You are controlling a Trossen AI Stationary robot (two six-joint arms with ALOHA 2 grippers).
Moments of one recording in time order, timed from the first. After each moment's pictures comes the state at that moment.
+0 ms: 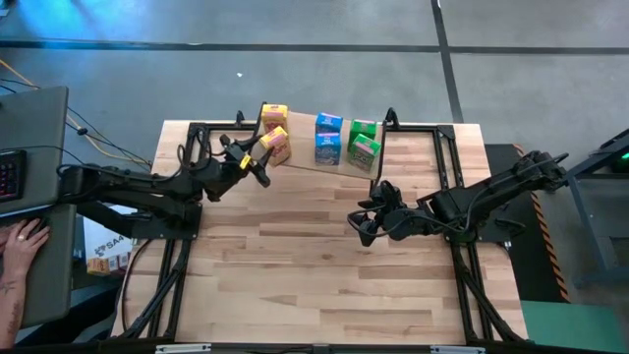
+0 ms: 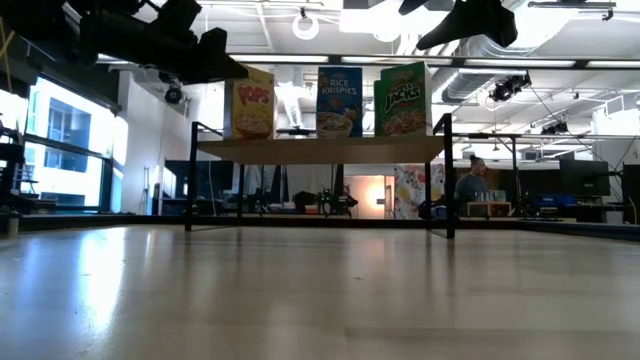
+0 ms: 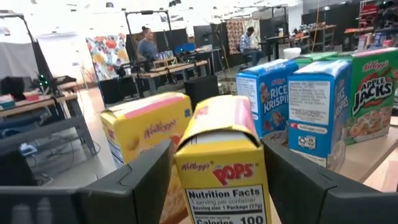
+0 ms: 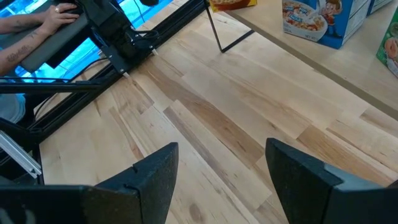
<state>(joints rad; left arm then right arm) 0.15 1.02 0.37 0.72 -0.67 0.20 0.38 1.28 1.06 -0.49 0.63 0.92</state>
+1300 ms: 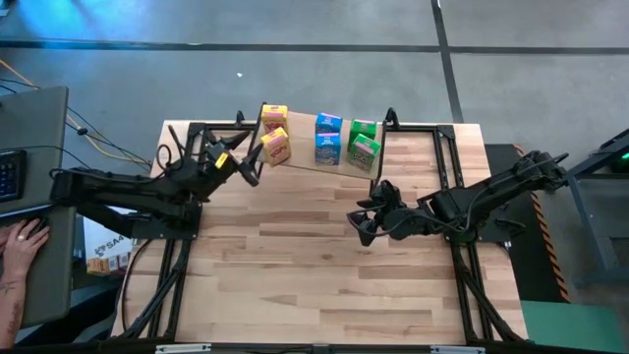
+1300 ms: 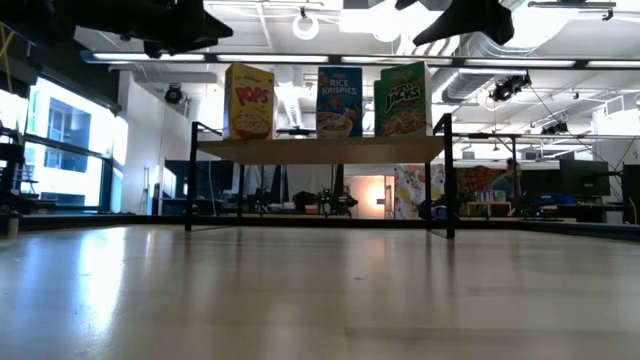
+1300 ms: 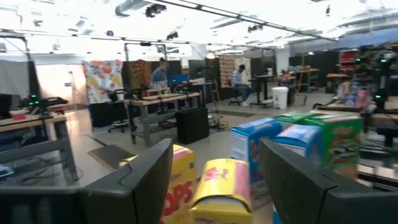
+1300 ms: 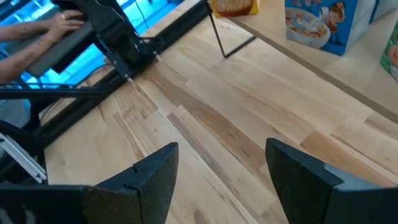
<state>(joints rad) 0.09 0.83 0.38 0.71 -0.68 0.24 0.38 1.28 1.06 -0.46 0.63 0.91</state>
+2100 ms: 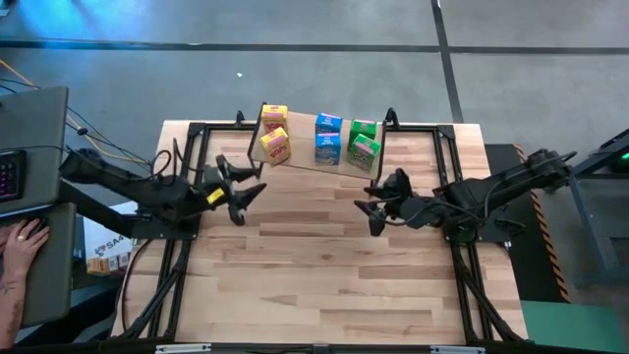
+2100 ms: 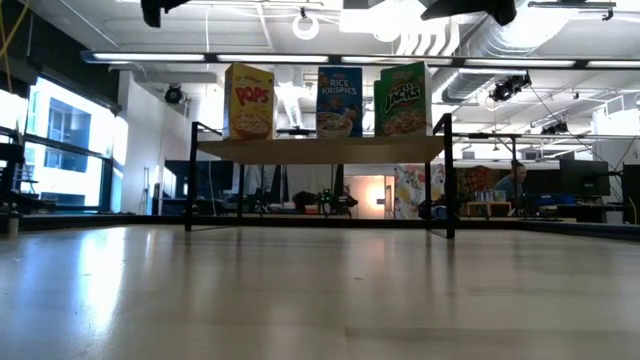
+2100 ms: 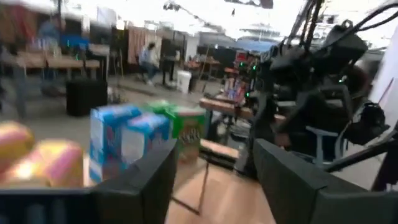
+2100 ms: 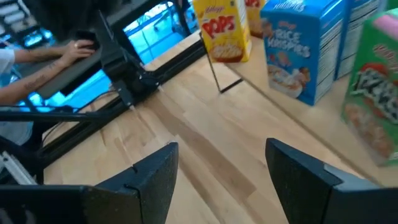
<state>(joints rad) -0.32 0.77 0.54 0.39 -0.70 -0.05 0.37 1.18 1.07 -0.45 0.71 0.78</state>
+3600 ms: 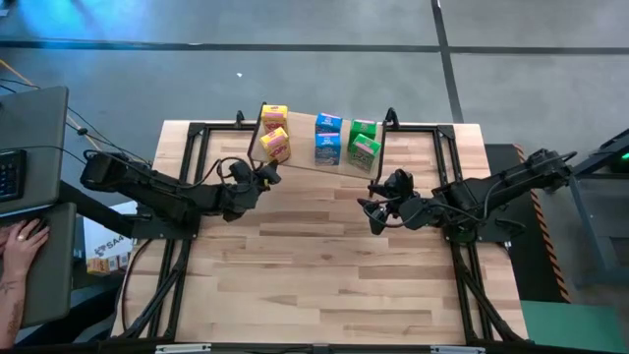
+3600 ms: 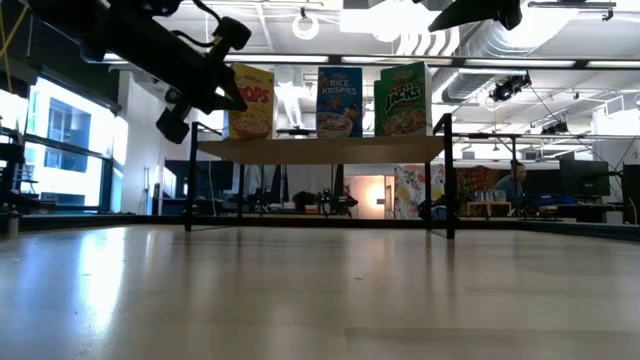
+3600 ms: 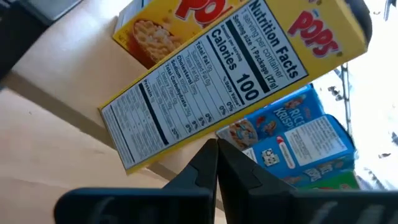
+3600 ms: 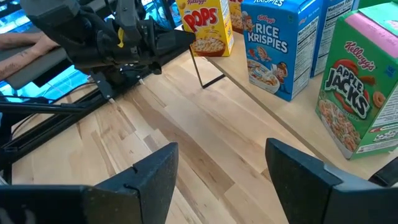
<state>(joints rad) -0.09 1.30 0.54 0.43 -1.09 -1.30 0.37 1.17 1.07 -0.54 0.74 0.78</state>
